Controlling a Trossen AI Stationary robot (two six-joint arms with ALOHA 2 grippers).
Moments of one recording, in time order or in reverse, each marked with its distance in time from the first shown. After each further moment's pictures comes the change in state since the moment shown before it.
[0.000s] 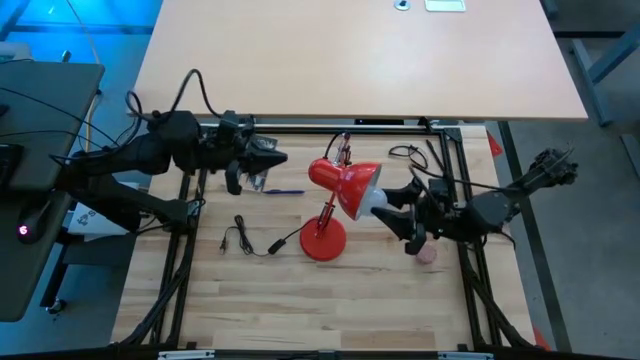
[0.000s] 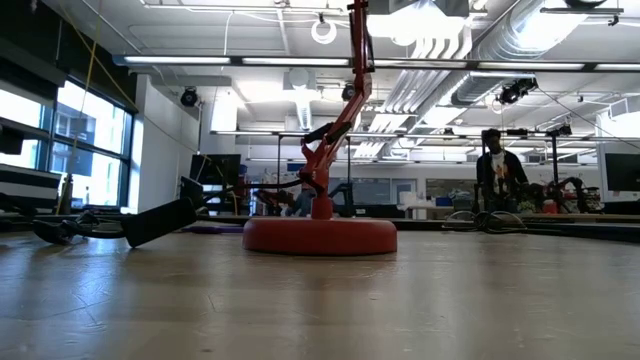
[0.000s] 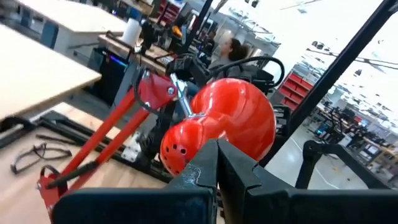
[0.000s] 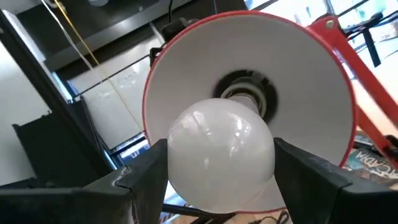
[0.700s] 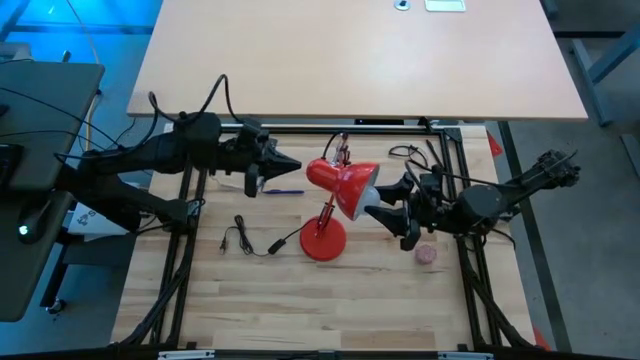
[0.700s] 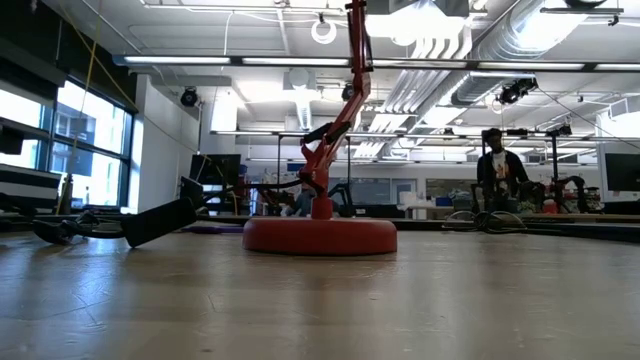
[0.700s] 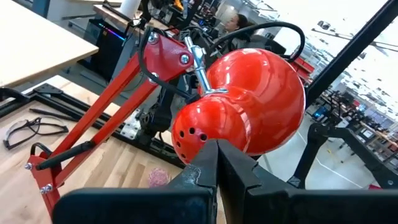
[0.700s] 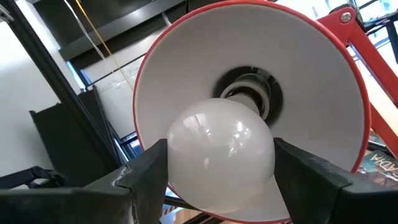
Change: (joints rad) left arm 0.035 0.073 0.000 -0.016 0.087 -0.020; right arm -0.083 0.000 0.000 -0.031 -0.155 0.021
